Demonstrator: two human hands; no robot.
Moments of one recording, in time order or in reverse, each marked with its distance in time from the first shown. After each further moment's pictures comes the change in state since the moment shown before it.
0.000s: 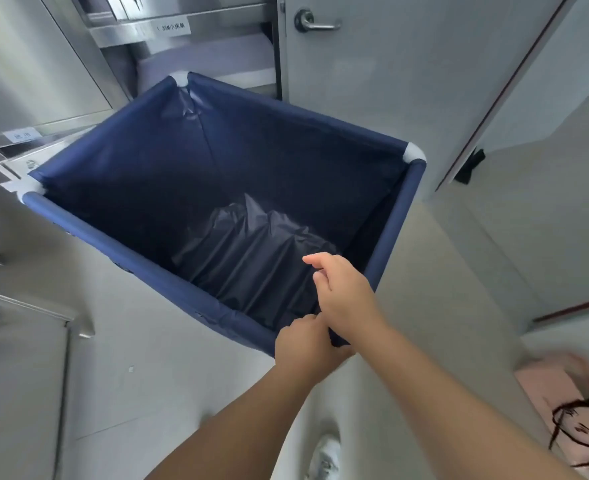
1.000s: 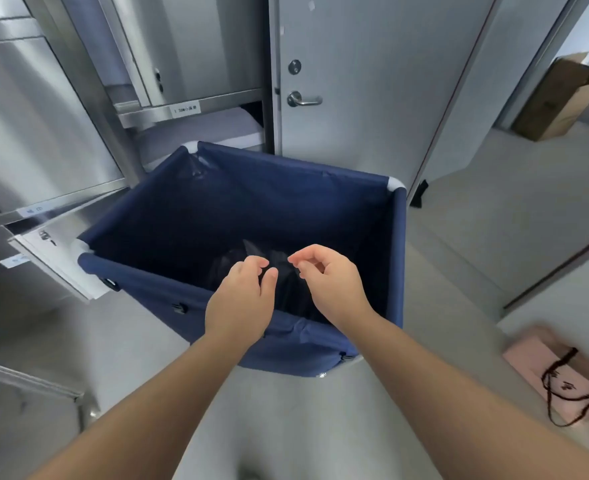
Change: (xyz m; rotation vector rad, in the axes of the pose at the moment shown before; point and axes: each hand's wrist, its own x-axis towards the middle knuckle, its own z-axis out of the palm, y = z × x) left_hand -0.081 -0.161 -0.232 -0.175 0.385 0.164; right_hand -0.052 -0.204 0.073 0.317 0.306 0.029
